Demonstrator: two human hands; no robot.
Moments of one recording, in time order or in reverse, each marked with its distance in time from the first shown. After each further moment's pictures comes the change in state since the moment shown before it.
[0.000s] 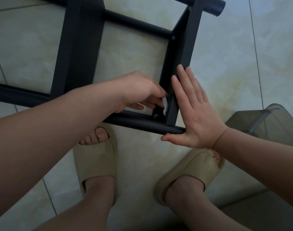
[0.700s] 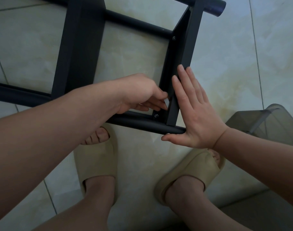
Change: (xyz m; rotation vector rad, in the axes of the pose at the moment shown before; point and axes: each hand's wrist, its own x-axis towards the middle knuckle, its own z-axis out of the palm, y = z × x) left_hand 0.003 -0.001 0.003 -0.071 -0.075 -0.016; right_hand 0.000 -0.001 -0.001 0.001 -0.007 0.001
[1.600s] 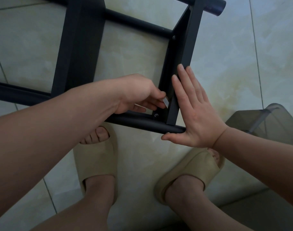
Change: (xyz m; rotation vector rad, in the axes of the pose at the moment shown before) left_hand -0.002 -0.001 0.000 -0.036 0.007 -0.071; right_hand 0.000 0.001 0.001 -0.002 0.010 -0.008
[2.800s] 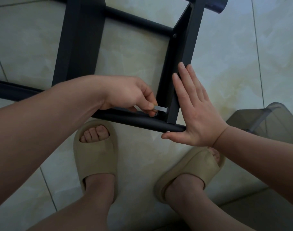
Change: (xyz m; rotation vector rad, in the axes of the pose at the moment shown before) left_hand -0.009 -0.009 -0.022 0.348 -0.171 0.109; right_hand 0.000 -0.001 -0.001 -0.009 -0.029 0.011
